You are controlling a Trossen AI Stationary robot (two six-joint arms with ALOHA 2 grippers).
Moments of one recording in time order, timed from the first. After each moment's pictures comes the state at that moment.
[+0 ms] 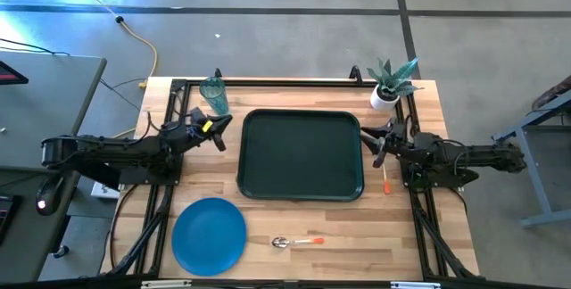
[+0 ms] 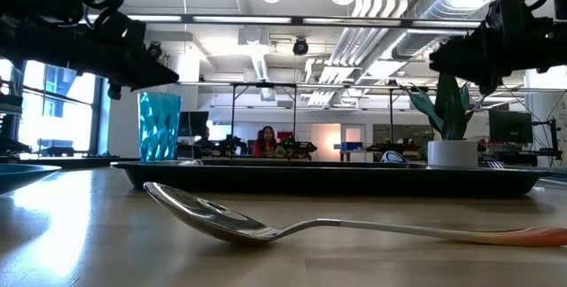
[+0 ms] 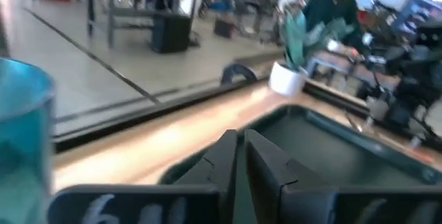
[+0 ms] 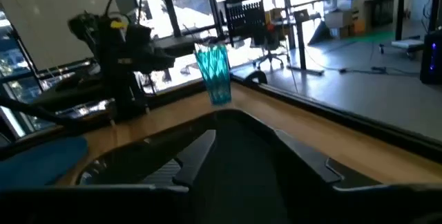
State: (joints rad) left arm 0.25 0.70 0.04 0.58 -0.37 -0.26; right arm -0.01 0.13 0.01 0.12 0.41 0.21
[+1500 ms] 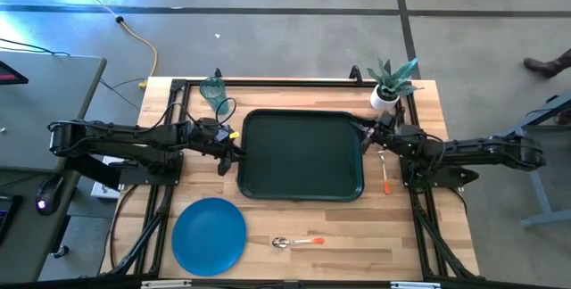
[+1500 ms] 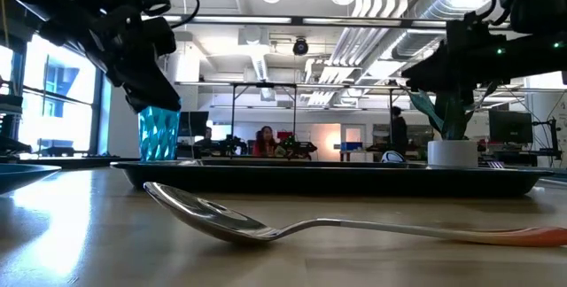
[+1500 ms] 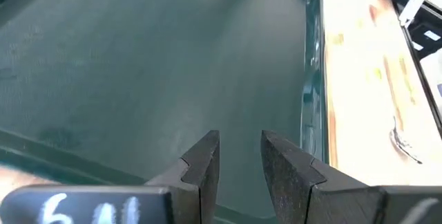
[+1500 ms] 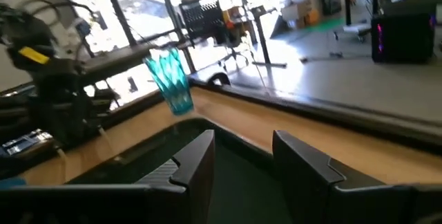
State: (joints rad) left arm 0.20 0.96 0.36 -0.04 0.21 -0.30; right arm -0.23 0.75 0.01 0.69 0.36 0.32
